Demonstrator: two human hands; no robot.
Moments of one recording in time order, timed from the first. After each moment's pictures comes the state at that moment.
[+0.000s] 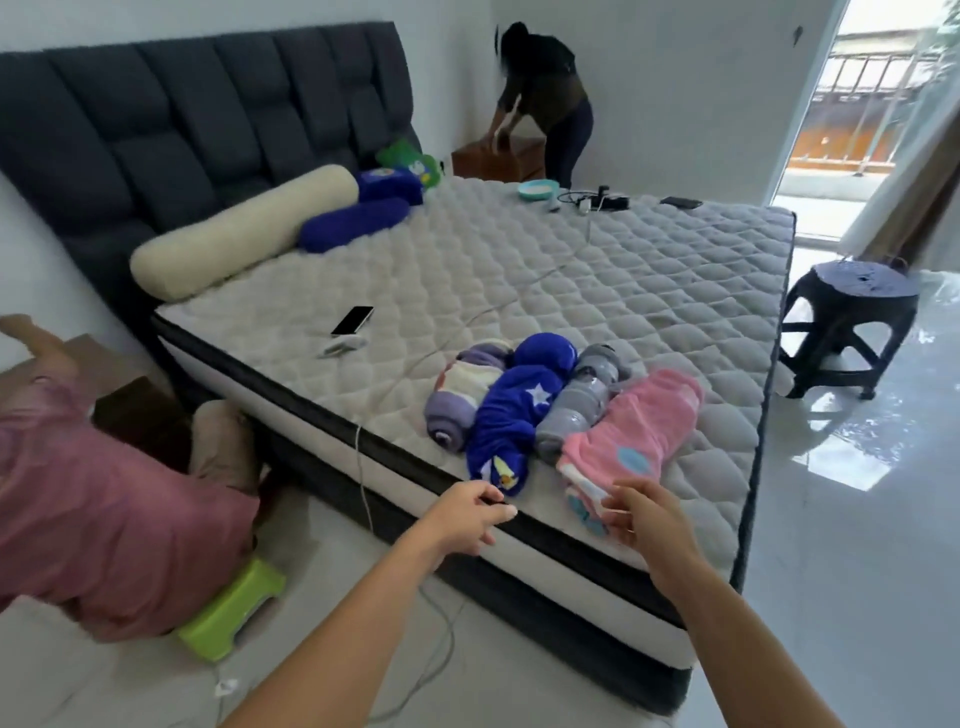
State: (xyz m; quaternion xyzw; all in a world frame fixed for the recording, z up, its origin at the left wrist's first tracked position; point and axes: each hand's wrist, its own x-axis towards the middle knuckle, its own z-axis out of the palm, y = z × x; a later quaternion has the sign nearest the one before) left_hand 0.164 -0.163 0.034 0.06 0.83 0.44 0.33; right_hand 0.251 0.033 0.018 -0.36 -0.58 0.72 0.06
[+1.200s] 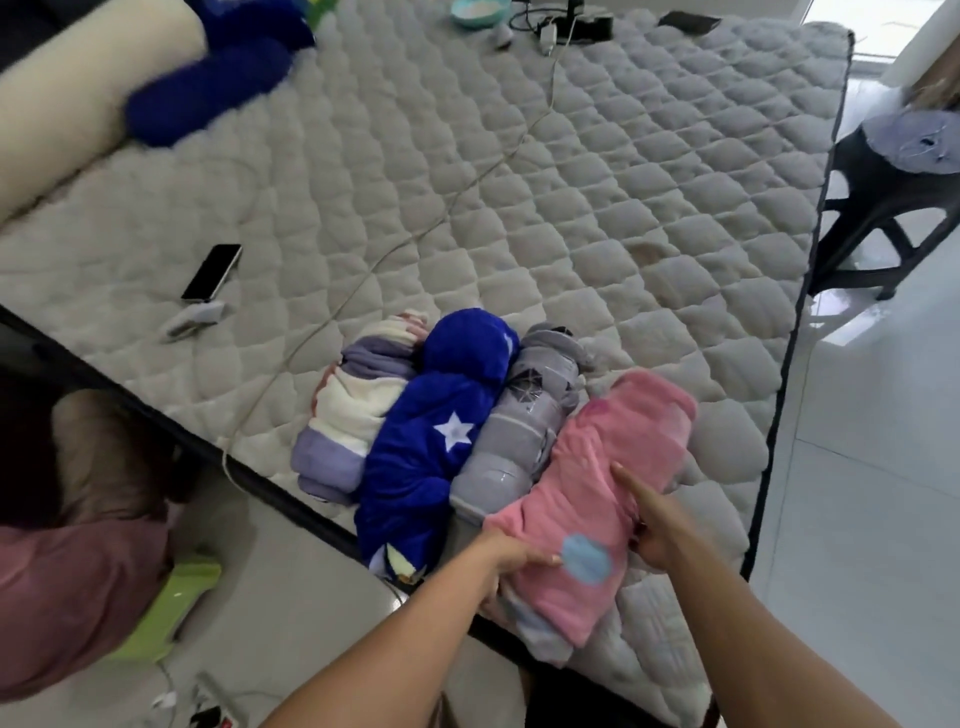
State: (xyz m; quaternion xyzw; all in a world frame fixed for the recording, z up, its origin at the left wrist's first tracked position) left_hand -0.003 0.083 -0.101 -0.19 0.73 0.29 0.58; right_hand 0.045 0.260 -0.138 -0.56 -0.39 0.72 -0.11
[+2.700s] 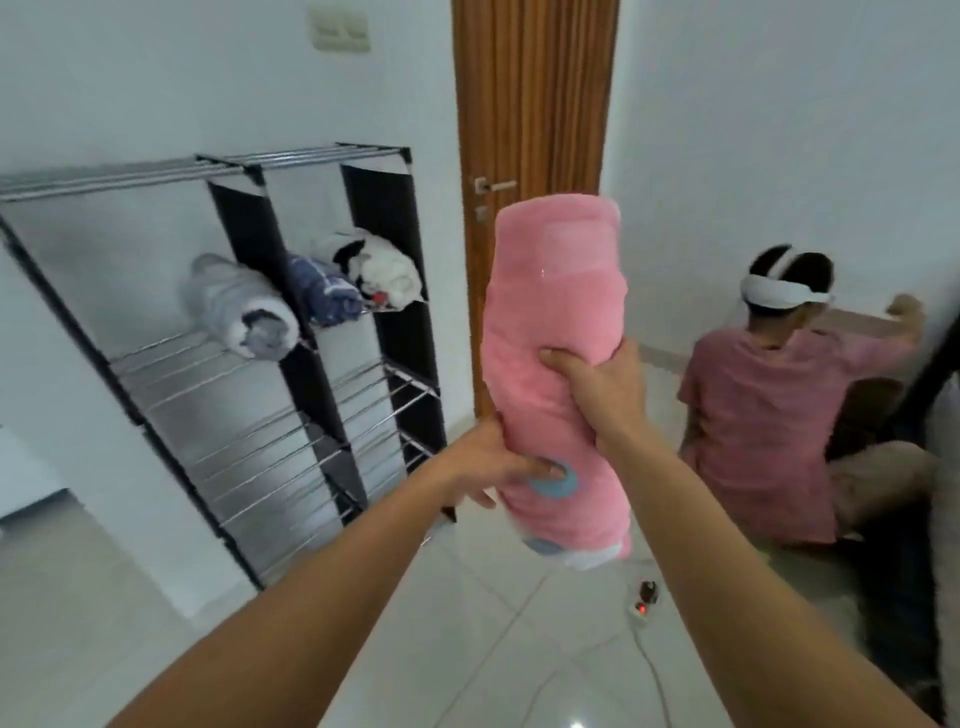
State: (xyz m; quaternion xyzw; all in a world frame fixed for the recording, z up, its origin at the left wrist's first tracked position) left_hand 0.543 -0.411 0.145 -0.50 0.66 0.53 -0.17; right_hand 0.396 -0.406 0.173 0.39 -0.62 0.63 -0.27
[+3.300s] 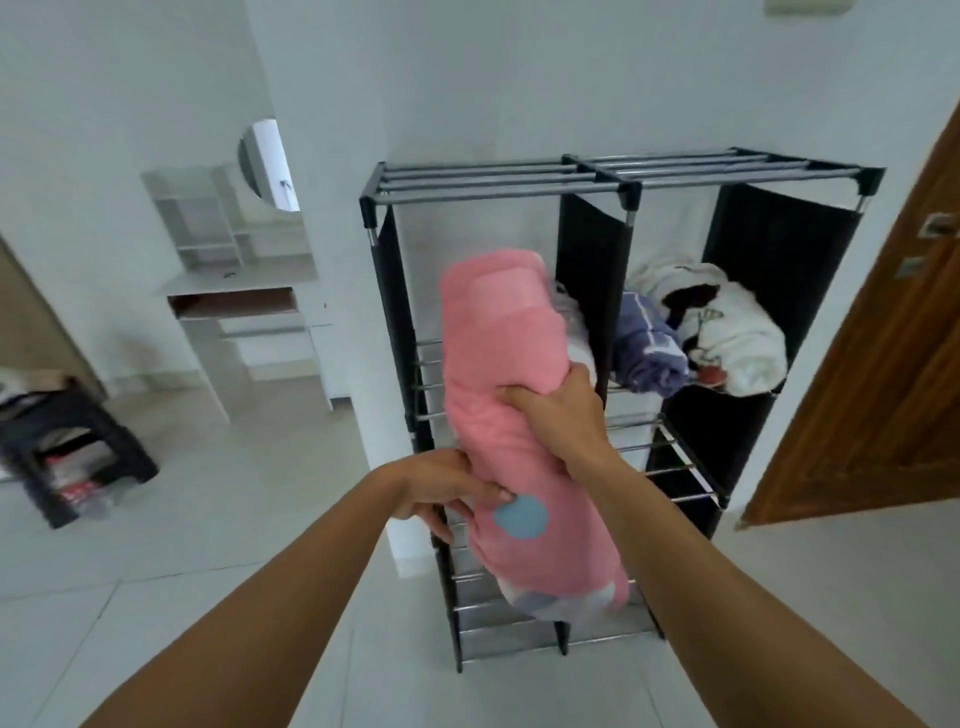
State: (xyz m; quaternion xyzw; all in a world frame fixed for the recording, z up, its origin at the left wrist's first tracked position) left_hand 0.855 -0.561 0.143 -0.71 0.44 0.51 -0.20; right_hand 0.722 -0.657 0.161 0.65 -0.47 0.39 -0.45
